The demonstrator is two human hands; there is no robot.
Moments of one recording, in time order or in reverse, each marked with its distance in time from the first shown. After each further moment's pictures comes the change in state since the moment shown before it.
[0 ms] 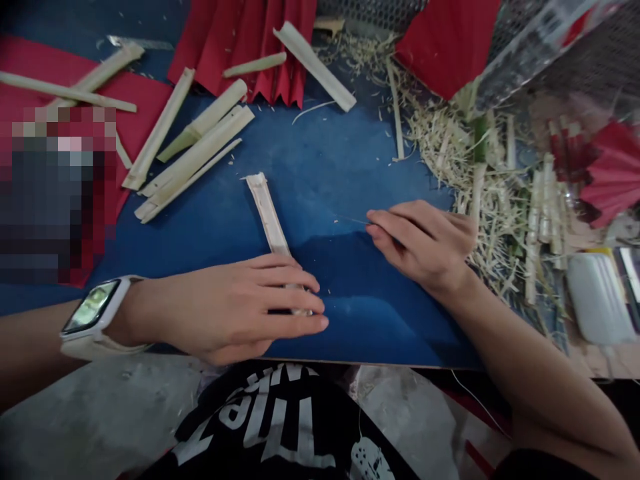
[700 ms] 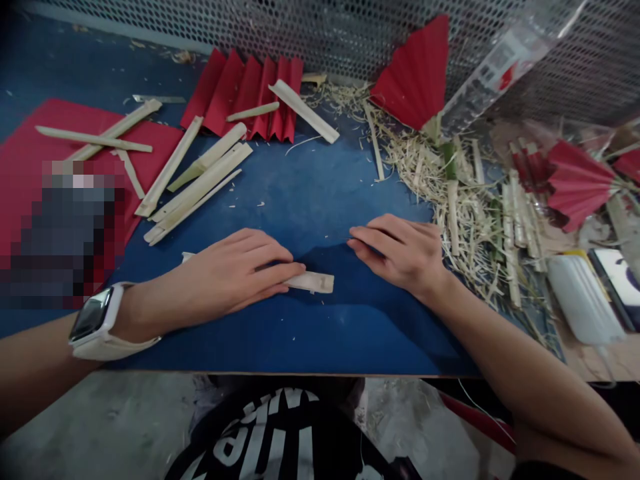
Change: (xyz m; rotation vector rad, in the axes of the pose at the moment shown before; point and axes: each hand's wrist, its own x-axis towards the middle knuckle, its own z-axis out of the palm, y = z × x) left_hand -0.007 -0.022 0.000 0.555 0.187 -0.160; right_hand -0.016 0.004 0.013 0.043 -0.085 0.078
